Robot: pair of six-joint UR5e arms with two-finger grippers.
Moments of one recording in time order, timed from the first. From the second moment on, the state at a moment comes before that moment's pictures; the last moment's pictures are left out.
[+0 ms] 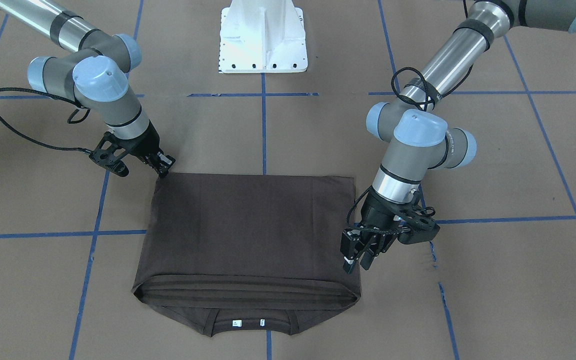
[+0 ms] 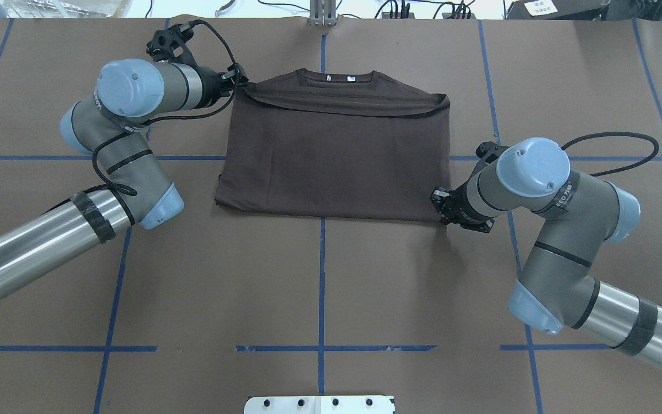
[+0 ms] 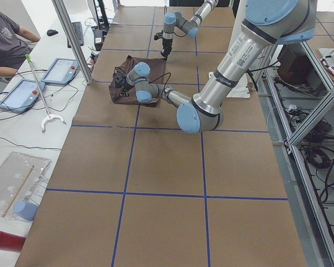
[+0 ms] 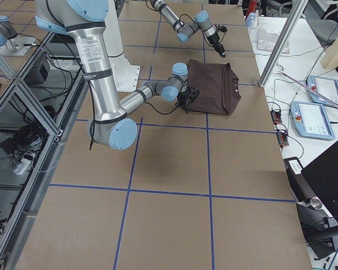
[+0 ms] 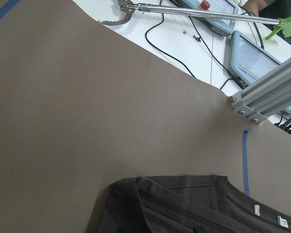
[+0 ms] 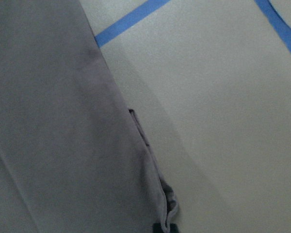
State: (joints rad) left arm -0.77 -2.27 -1.17 -2.51 -1.64 -1.52; right arm 0.61 -1.27 1.73 -1.21 1.92 1.72
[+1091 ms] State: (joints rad) left arm -0.72 -2.18 -1.41 -2.49 -1.74 -1.70; right arm 0.21 -1.69 2.30 -1.21 2.15 1.78
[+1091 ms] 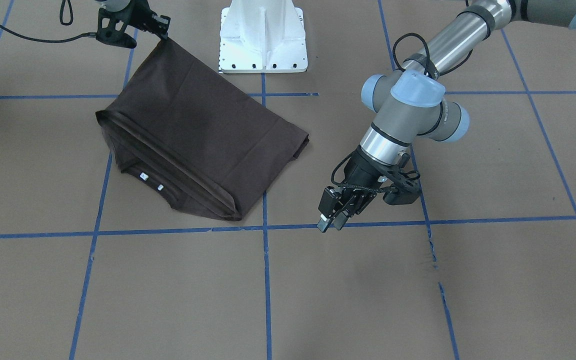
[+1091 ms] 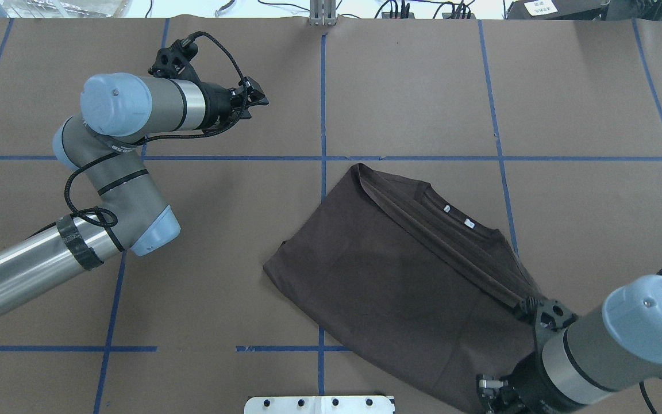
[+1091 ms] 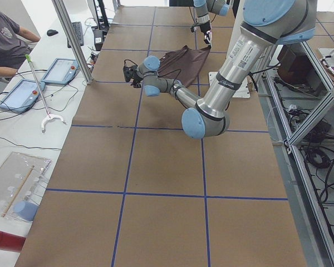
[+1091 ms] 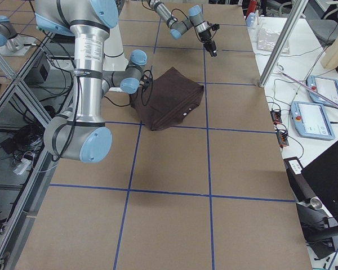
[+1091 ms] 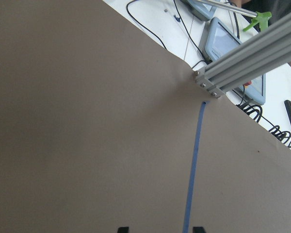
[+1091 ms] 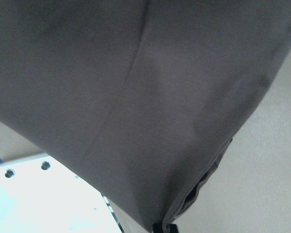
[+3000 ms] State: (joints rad) left arm -0.28 -2.00 -1.79 -1.97 -1.54 -1.90; right arm 0.65 -1.53 2.19 -1.21 2.14 1.77
